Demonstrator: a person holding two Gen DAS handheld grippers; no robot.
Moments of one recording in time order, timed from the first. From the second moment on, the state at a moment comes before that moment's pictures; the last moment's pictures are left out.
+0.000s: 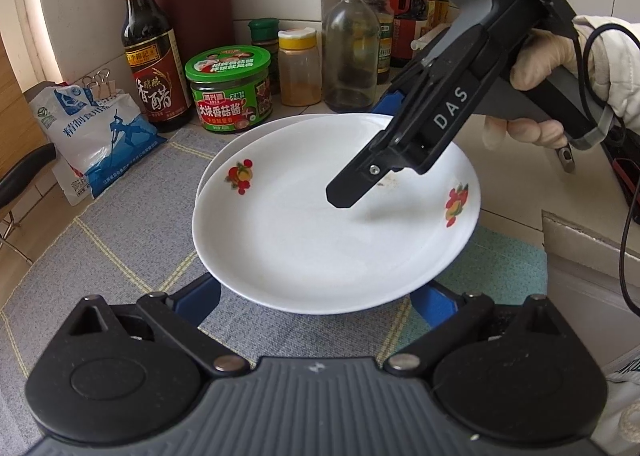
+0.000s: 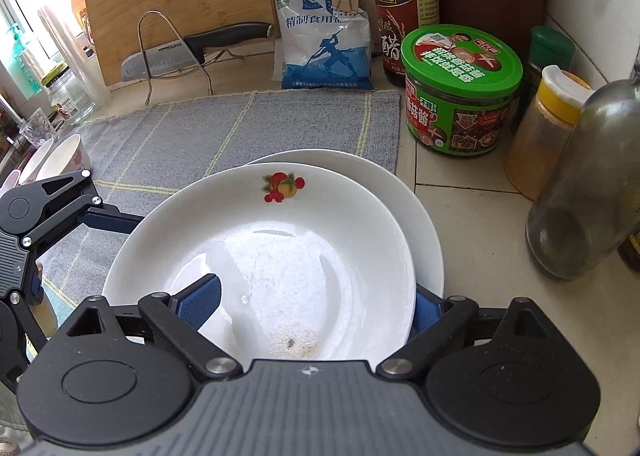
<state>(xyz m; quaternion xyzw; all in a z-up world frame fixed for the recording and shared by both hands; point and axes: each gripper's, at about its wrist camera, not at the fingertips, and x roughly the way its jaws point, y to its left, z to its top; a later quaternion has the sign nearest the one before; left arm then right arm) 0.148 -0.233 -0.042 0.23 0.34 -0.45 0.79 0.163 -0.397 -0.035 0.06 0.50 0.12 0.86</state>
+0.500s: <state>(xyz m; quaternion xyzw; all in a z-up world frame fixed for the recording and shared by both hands) 0.149 -0.234 -0.044 0.22 0.34 -0.46 0.79 0.146 -0.395 -0.021 0.06 0.50 0.08 0.86</state>
